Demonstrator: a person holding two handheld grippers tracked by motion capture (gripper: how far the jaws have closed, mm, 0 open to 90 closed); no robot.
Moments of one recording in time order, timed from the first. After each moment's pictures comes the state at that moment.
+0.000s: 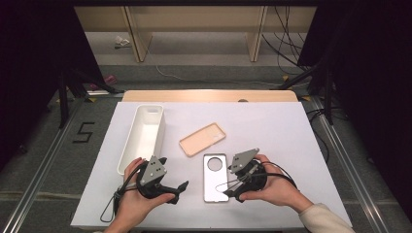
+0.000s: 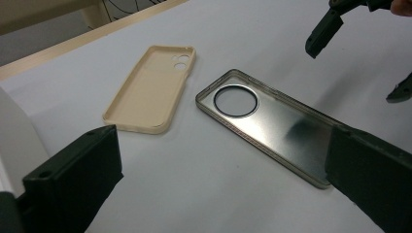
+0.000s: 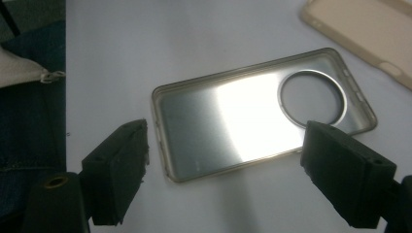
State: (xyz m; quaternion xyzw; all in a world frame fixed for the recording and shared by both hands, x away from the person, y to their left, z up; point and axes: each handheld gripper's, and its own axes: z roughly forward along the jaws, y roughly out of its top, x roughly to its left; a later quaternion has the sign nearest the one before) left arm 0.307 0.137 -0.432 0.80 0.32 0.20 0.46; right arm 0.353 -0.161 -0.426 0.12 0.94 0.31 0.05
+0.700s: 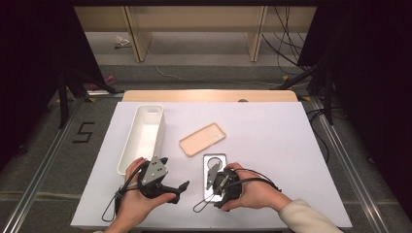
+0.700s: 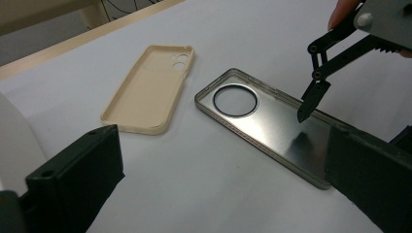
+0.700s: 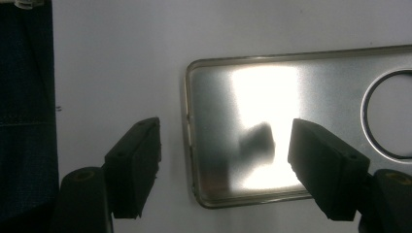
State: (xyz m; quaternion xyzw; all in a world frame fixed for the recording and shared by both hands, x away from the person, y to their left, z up) left arm 0.309 0.135 -0.434 0.80 0.32 0.20 0.46; right arm 0.344 -0.100 -0.450 0.03 0.99 0.15 0.04
